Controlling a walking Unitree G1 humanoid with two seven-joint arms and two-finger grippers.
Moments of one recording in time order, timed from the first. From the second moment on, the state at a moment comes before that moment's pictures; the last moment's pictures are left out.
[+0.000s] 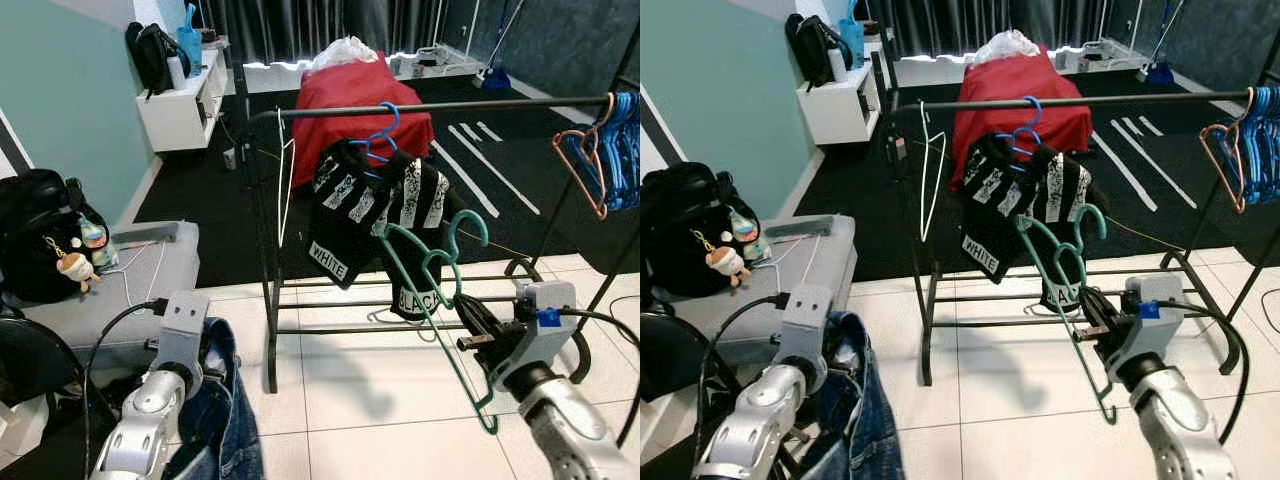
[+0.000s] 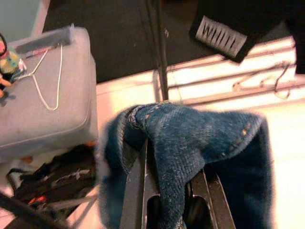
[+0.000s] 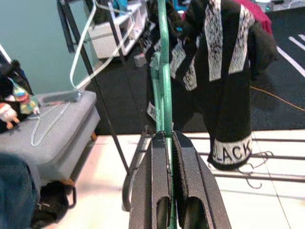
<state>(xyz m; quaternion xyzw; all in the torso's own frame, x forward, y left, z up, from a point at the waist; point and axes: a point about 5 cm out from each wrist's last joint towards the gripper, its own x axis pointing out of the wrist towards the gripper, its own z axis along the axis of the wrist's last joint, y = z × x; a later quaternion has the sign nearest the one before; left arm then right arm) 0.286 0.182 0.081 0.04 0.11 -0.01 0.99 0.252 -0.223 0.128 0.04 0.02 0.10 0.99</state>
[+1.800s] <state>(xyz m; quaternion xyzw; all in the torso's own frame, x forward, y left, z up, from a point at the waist) 0.289 0.125 0.075 0.07 0.08 -0.12 0.99 0.273 -0.227 0.094 -0.02 0.06 0.04 1.00</state>
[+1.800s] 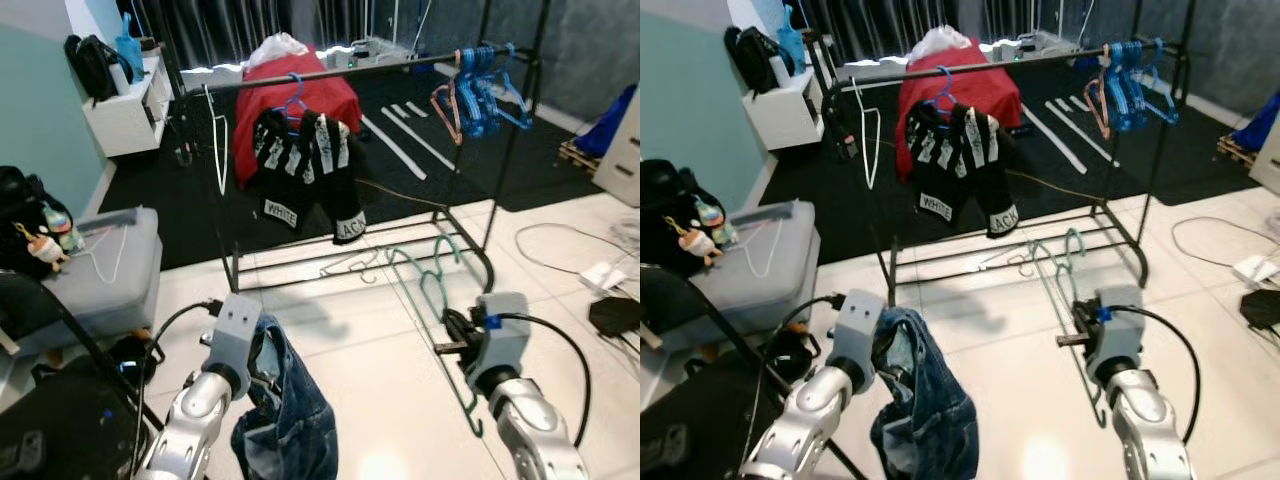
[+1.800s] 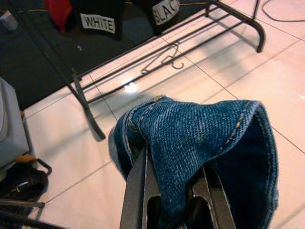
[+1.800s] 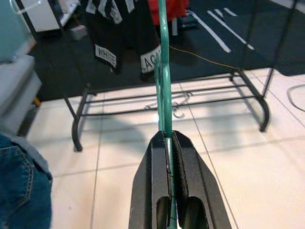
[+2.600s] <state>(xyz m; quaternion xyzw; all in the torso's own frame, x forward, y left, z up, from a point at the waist) 0.286 0.133 0.067 0.07 0.09 -0.12 0.99 0.273 -0.217 0.084 0.00 0.07 0.05 1.00</state>
